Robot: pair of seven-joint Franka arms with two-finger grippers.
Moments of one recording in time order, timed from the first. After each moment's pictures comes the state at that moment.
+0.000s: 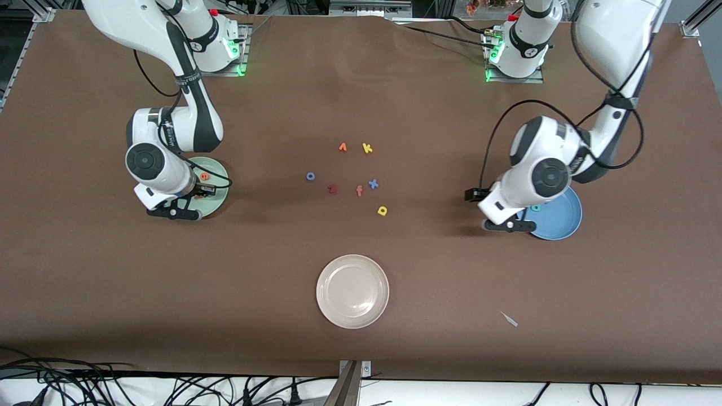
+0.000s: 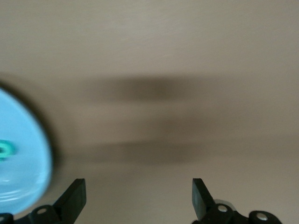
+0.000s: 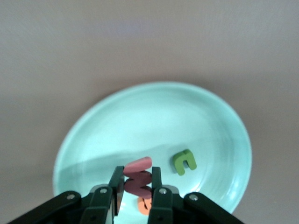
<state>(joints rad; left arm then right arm) -0.06 0.47 -0.29 -1.89 0.06 2.16 -0.39 0.61 0.41 -0.46 -2.18 0.05 2.38 0.21</state>
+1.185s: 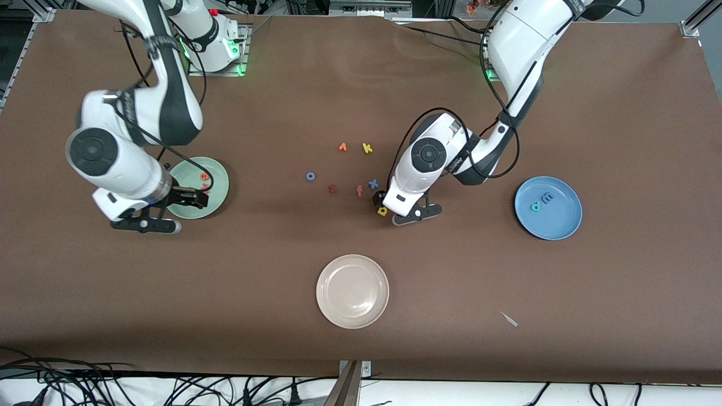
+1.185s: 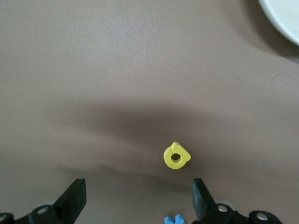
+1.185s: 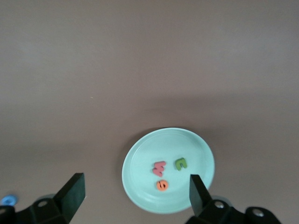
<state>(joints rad) -0.38 0.70 -0.29 -1.67 0.06 2.35 -0.96 0.61 0.35 -0.47 -1.64 0.05 1.86 0.17</state>
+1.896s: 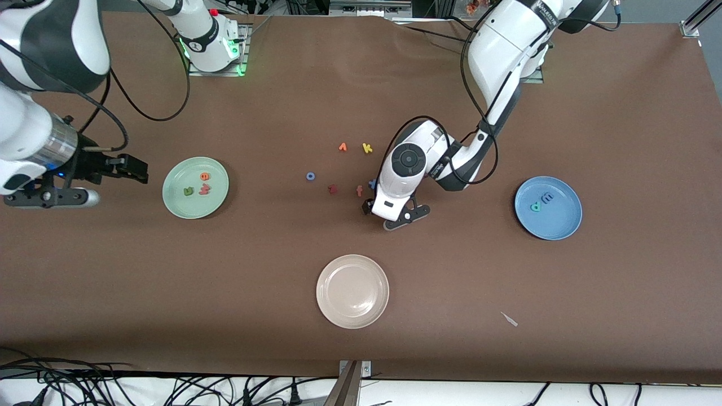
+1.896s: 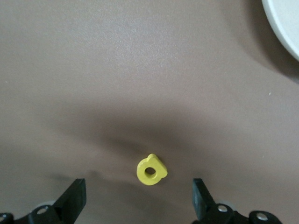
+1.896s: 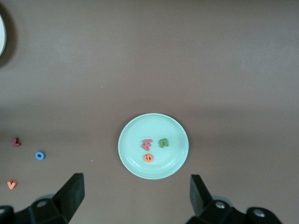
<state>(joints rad) -0.49 0.80 -0.21 -1.55 0.06 2.35 -1.15 0.55 0.24 -0.54 -1.49 0.11 1.64 -0.01</state>
